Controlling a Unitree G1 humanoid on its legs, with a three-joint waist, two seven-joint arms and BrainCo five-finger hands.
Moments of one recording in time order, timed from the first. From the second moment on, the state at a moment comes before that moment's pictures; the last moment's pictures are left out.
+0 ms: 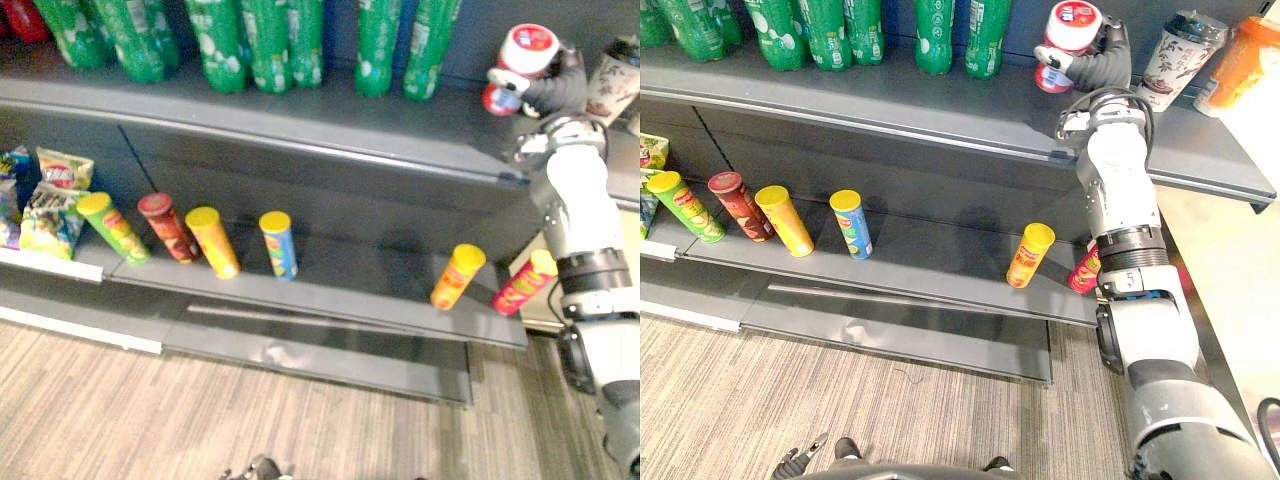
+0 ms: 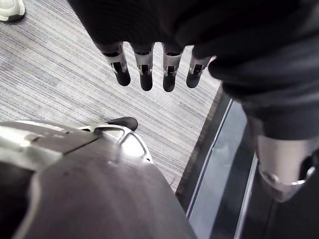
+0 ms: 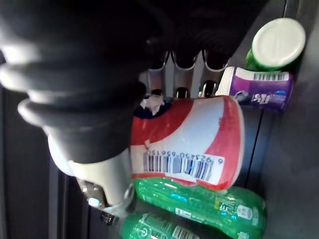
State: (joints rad) left arm 0.18 0.12 0.16 1.04 -0.17 -0.08 0.15; right arm -0.99 -0.53 0.02 0.49 0.35 -0.02 -0.15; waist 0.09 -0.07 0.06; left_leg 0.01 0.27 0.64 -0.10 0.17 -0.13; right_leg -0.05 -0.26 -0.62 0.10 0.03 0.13
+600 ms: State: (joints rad) left arm 0.17 0.12 0.16 1.04 -0.13 -0.08 0.15; right arm -0.95 -0.49 -0.12 0.53 0.27 -0.03 -0.19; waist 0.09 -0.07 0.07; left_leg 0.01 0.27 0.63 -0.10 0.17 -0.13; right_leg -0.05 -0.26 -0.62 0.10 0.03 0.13
